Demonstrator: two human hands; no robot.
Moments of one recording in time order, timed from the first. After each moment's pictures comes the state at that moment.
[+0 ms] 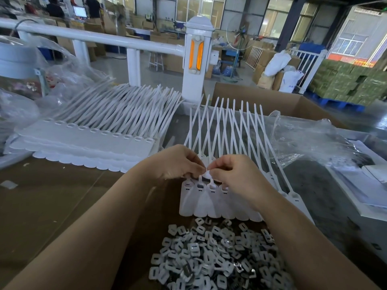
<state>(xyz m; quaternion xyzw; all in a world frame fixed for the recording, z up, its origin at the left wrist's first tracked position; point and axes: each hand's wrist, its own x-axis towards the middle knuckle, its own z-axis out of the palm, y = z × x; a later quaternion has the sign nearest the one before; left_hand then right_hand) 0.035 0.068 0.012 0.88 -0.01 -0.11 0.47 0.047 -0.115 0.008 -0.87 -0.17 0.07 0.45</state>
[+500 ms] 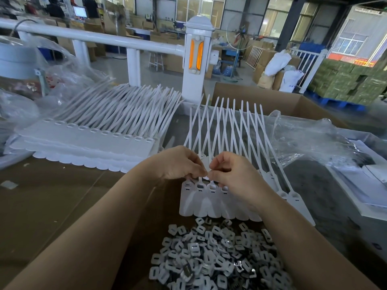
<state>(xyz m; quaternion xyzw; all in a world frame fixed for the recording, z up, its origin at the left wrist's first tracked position) 0.038 0.068 0.010 0.88 -0.01 -0.12 0.46 0.052 -0.114 -0.001 -0.86 -0.16 0.08 0.48</state>
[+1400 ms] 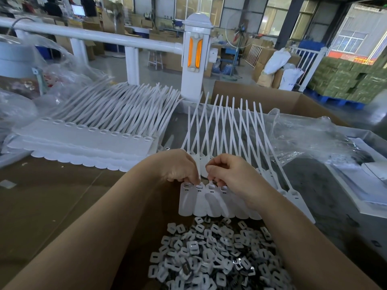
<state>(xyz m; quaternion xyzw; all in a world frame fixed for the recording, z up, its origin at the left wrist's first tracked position) 0.040 0.064 0.013 0.91 0.04 -0.18 0.38 0.053 -0.113 -0.005 -0.84 -0.15 0.12 0.51</state>
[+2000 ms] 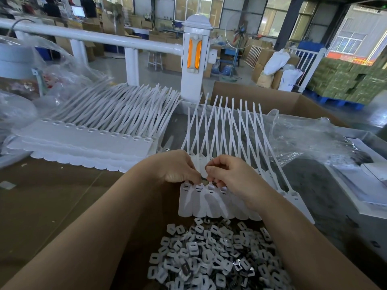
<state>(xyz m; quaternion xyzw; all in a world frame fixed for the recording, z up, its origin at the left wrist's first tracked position) 0.039 0.066 0.010 0.93 0.02 -0.16 0.35 0.054 -0.113 -0.004 -0.84 -0.14 0.13 0.50</state>
